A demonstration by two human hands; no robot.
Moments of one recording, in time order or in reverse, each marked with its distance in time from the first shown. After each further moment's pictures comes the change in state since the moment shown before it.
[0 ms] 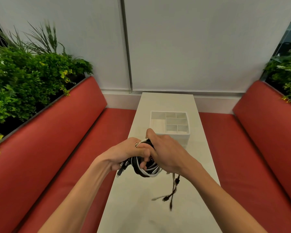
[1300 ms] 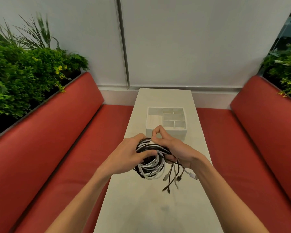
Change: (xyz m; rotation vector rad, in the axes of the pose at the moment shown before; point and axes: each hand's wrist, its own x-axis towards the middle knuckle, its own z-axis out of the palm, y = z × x) left_hand 0.005 -0.015 0.026 0.616 0.388 0.184; right_hand -0.011 0.046 -0.004 1.005 -0.217 0.281
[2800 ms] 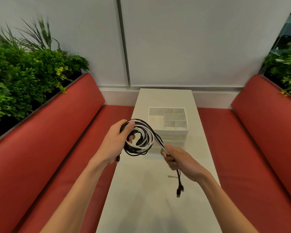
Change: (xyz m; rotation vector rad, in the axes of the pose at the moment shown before) left_hand 0.020 -0.025 -0.026 -0.461 0.282 -0.082; right_hand -0.006 0.071 -0.009 0.067 0.113 0.031
